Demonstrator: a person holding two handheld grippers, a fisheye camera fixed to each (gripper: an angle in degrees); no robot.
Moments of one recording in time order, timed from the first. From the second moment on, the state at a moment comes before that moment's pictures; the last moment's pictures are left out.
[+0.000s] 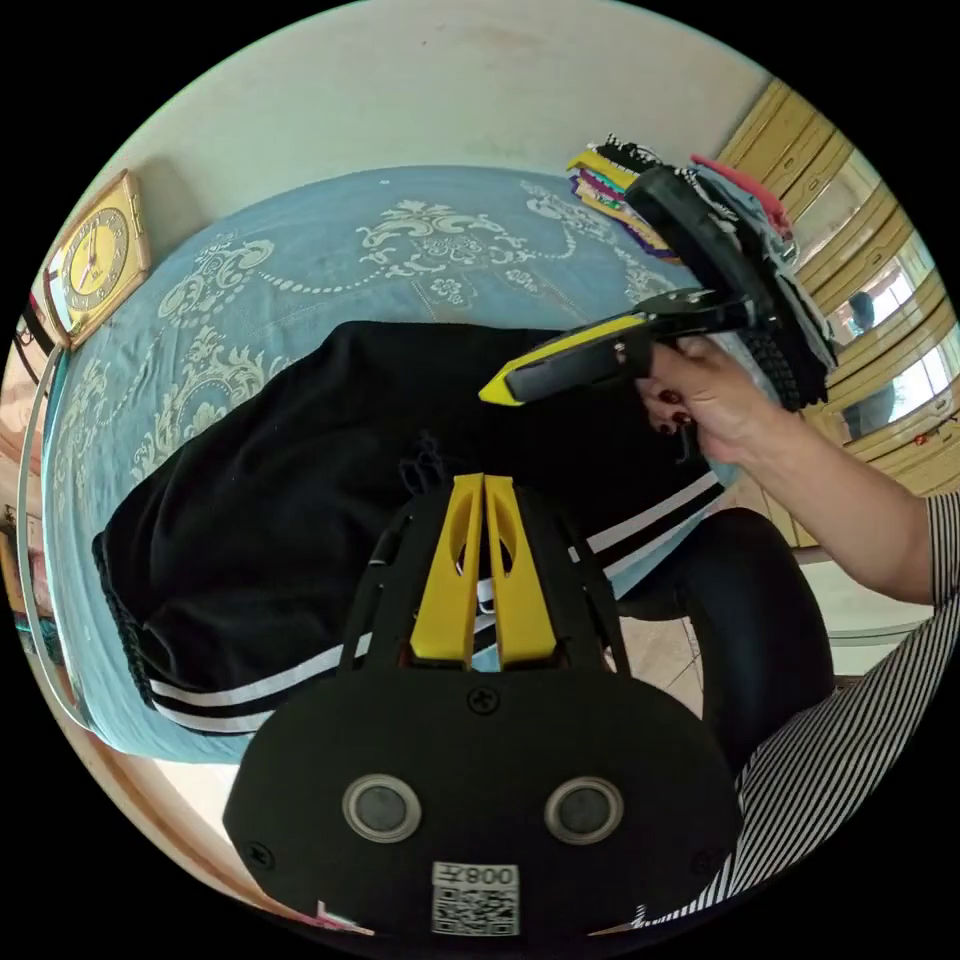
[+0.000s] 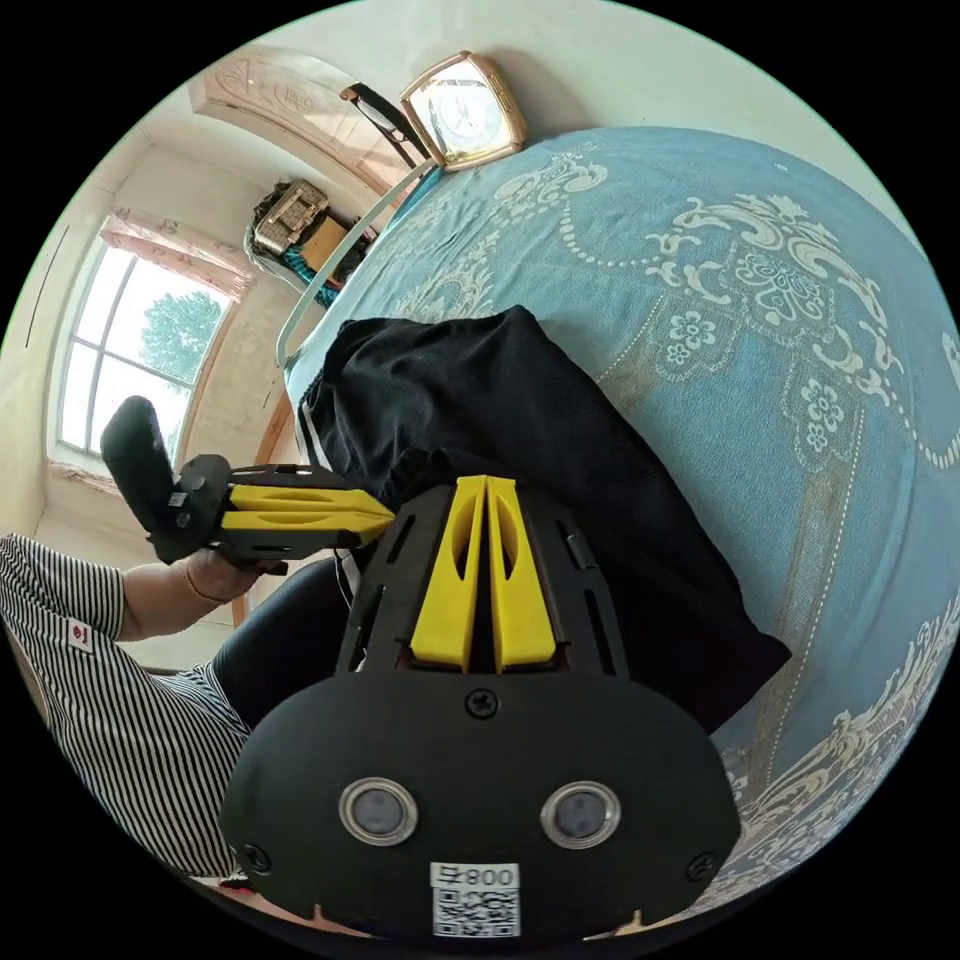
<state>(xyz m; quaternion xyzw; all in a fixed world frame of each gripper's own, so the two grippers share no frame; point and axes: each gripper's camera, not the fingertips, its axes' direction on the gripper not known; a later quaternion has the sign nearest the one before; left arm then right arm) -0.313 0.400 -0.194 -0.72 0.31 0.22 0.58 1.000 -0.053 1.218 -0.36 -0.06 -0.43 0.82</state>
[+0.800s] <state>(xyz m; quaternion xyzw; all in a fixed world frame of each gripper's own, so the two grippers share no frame) -0.266 0.418 -0.276 -0.70 0.32 0.19 0.61 1.119 -0.096 1.079 -0.29 -0.07 -0.36 0.88</state>
